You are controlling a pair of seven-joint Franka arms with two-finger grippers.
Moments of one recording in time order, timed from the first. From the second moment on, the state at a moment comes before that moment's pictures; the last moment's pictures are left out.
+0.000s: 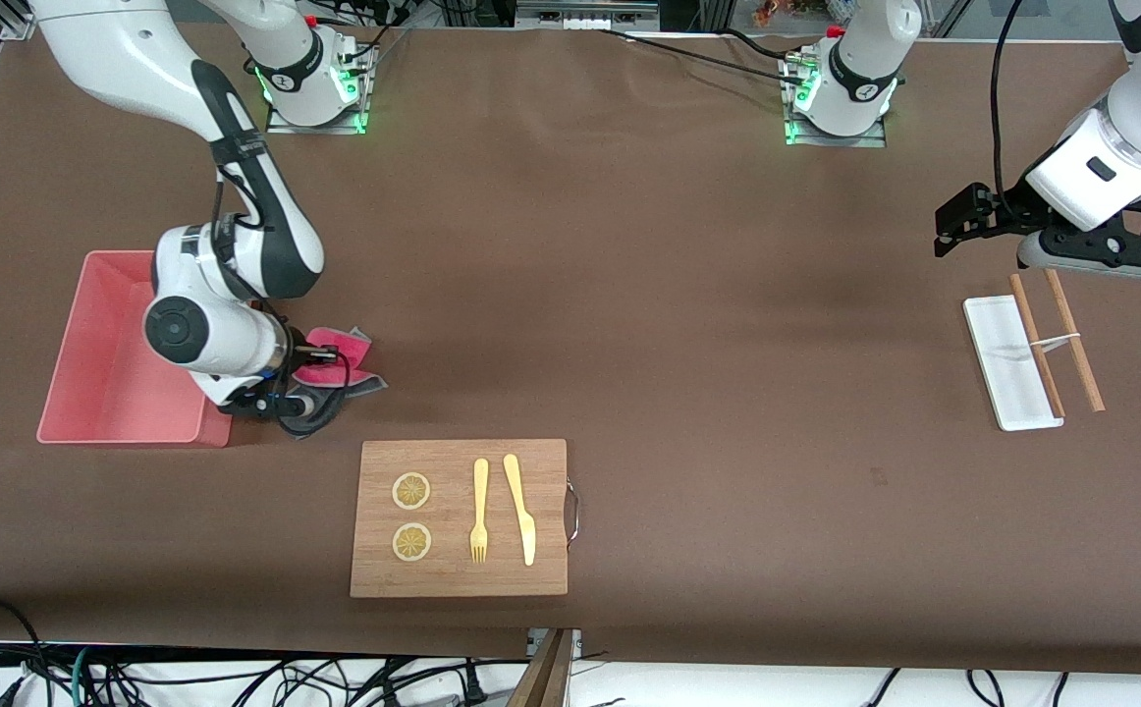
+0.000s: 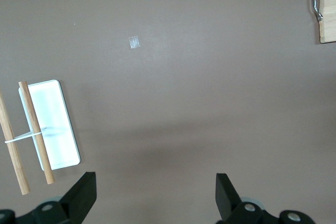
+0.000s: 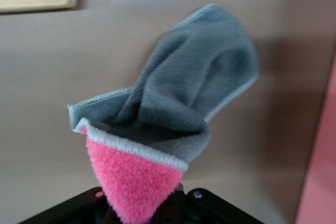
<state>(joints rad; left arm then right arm) 0.00 -0.04 -0.10 -1.73 -0.04 1.69 0.00 0.22 0.50 0.00 -1.85 0.05 2.15 0.24</state>
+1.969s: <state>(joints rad) 0.01 -0.03 -0.10 -1.73 -0.04 1.69 0.00 0.62 0.59 -0.13 -1.64 0.22 1.99 0.87</state>
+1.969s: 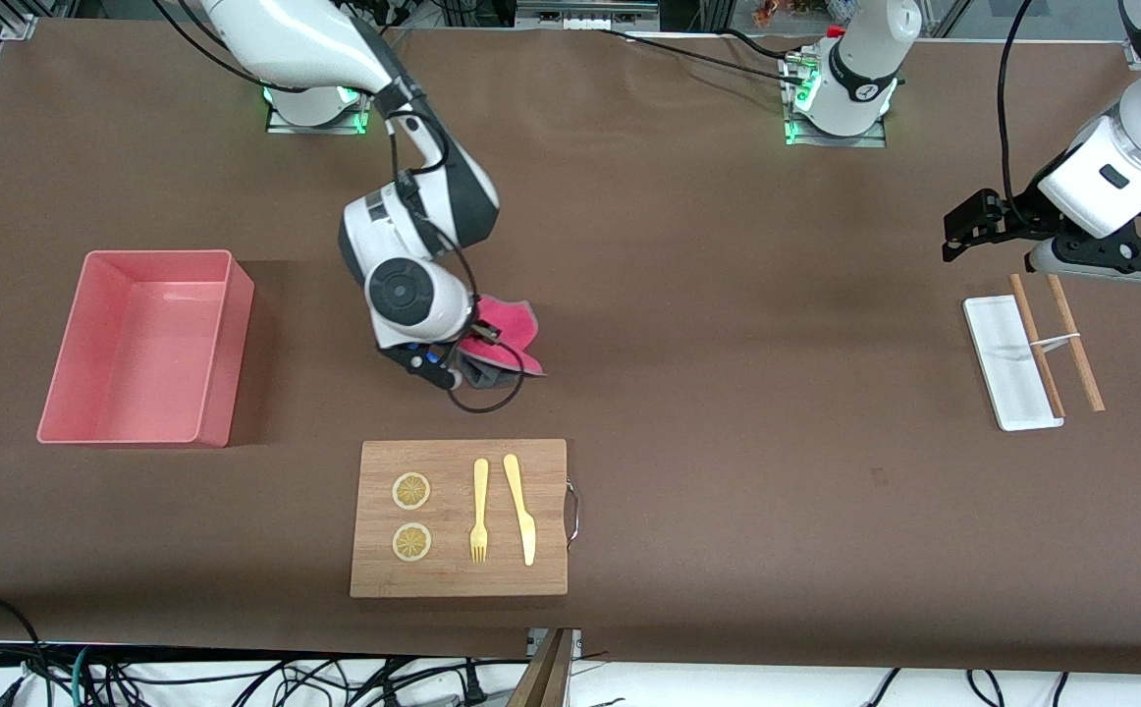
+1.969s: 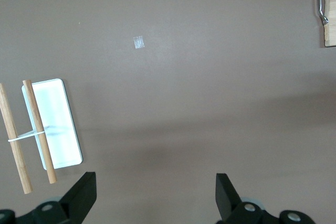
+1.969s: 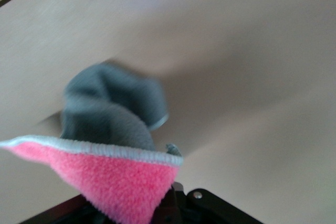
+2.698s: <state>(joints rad) 0.01 -0.03 -0.10 -1.72 -0.04 1.69 0.00 0.57 0.58 -0.50 -1.74 0.22 1.98 0.10</state>
